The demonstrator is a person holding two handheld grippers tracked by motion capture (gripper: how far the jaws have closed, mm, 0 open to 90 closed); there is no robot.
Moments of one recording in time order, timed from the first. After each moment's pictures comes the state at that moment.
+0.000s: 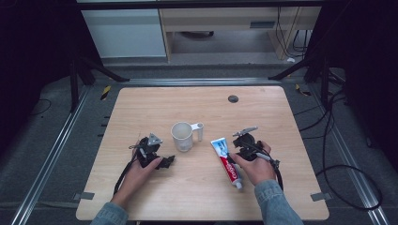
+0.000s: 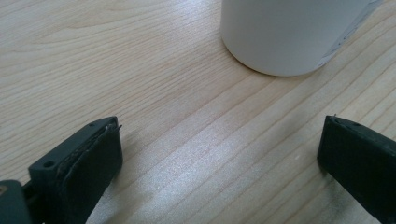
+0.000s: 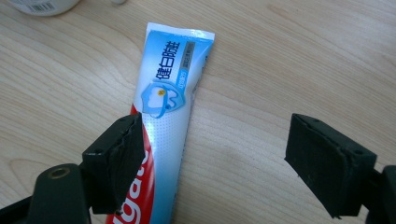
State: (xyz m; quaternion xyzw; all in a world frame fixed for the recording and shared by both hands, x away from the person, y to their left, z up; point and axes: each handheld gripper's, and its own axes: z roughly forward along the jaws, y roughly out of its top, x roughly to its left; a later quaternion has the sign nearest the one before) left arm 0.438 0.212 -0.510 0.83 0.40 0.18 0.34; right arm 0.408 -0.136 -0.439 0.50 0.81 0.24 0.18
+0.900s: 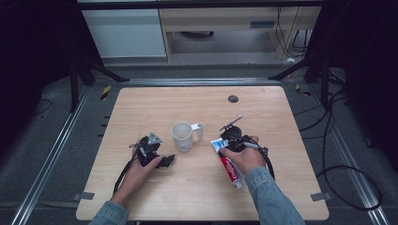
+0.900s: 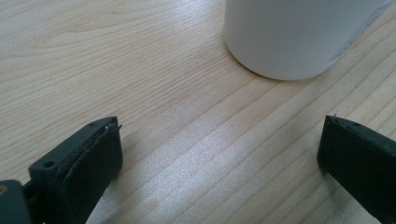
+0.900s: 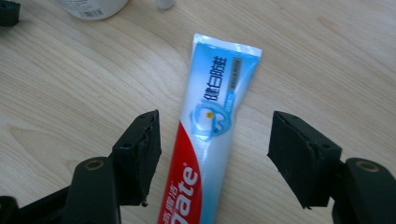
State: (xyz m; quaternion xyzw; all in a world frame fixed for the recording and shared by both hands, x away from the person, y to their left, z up) left arm 0.441 0.212 -0.510 0.83 0.40 0.17 0.34; right arm 0.428 -0.099 -0.421 0.48 0.85 0.20 0.12
